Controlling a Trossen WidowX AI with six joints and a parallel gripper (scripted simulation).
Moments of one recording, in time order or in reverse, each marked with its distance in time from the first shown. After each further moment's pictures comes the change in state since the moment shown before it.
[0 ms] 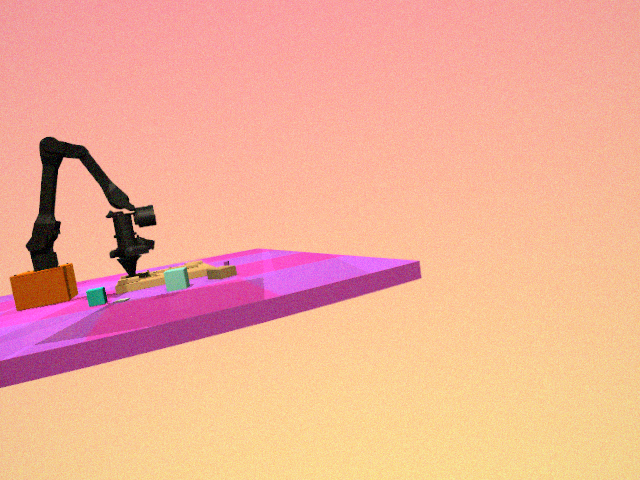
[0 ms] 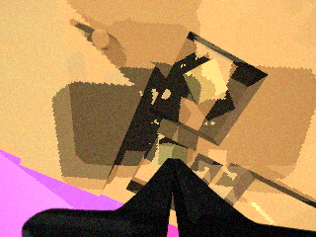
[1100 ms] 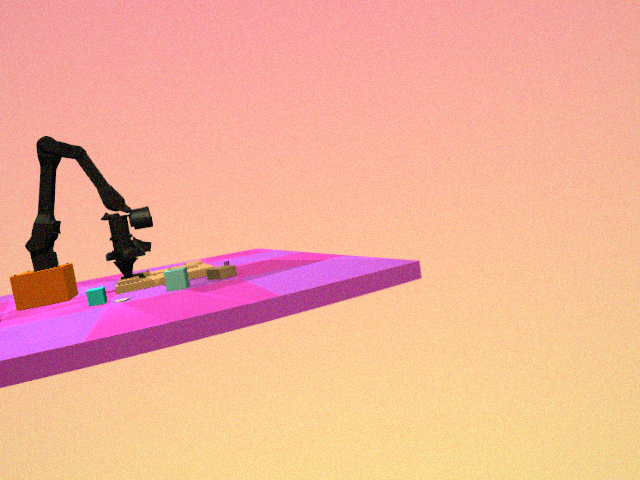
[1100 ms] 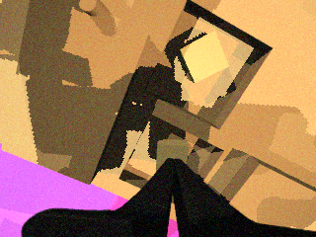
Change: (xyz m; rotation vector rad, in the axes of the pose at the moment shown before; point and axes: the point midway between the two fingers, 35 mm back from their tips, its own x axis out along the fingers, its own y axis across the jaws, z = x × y) arm 0.007 -0.003 -0.015 0.000 -0.008 -0.002
